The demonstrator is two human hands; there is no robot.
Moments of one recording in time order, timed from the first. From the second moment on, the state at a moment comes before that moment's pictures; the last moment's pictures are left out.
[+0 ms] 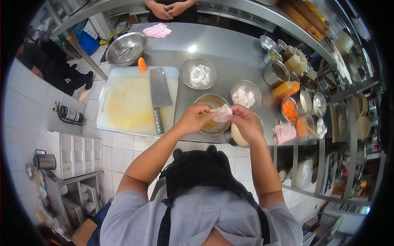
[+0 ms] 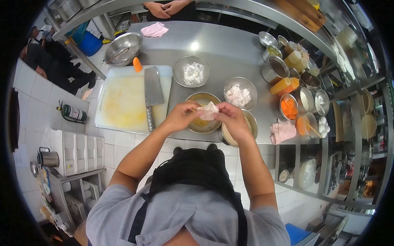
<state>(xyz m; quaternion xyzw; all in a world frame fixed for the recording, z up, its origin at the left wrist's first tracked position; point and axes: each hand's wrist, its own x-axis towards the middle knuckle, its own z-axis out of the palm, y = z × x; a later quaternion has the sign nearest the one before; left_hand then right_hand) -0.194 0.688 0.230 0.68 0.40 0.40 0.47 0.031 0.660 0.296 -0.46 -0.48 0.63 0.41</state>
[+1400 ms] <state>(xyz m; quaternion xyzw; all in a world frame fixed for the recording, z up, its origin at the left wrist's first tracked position) -0.436 0.696 0.140 0.47 0.82 0.30 -0.13 -0.010 0.737 0.199 -0.20 -0.97 -0.04 -0.09</state>
